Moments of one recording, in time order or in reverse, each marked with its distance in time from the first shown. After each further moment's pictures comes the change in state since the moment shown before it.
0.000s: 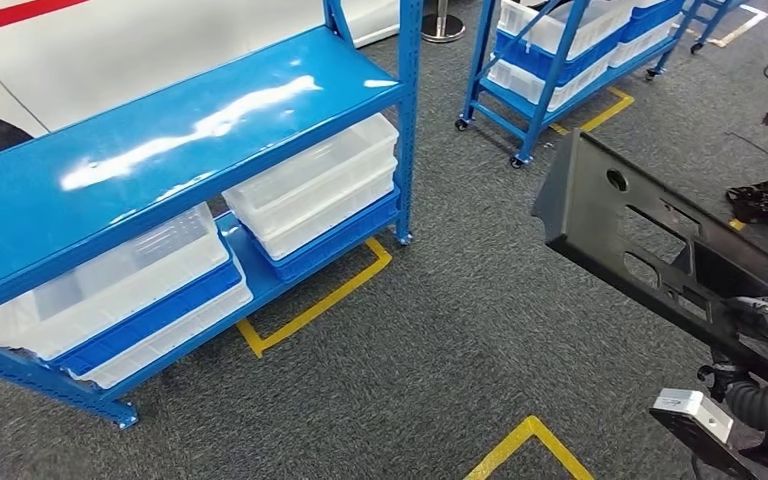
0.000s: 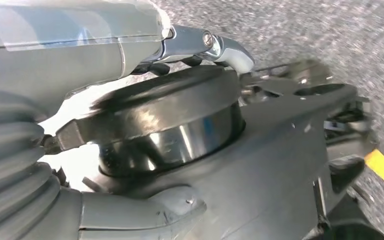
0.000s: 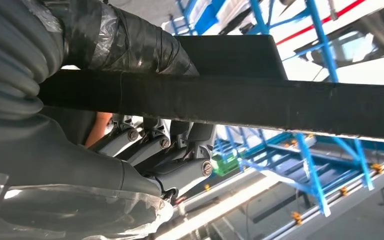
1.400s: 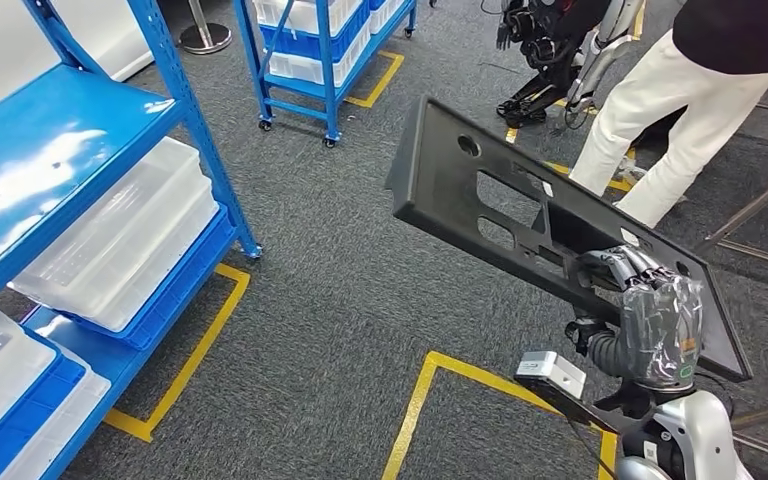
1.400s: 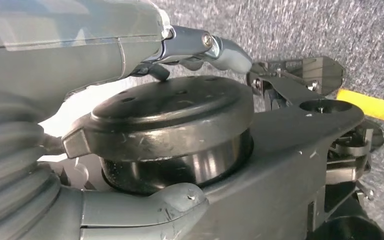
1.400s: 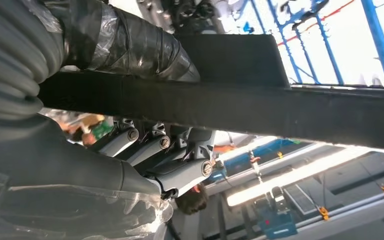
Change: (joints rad) left arm 0.009 0.004 0.040 0.006 -0.017 0.011 0.003; right arm -0.374 0.056 0.504 -0.033 0.243 0.113 0.268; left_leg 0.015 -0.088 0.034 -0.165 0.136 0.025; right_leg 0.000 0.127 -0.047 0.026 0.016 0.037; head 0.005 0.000
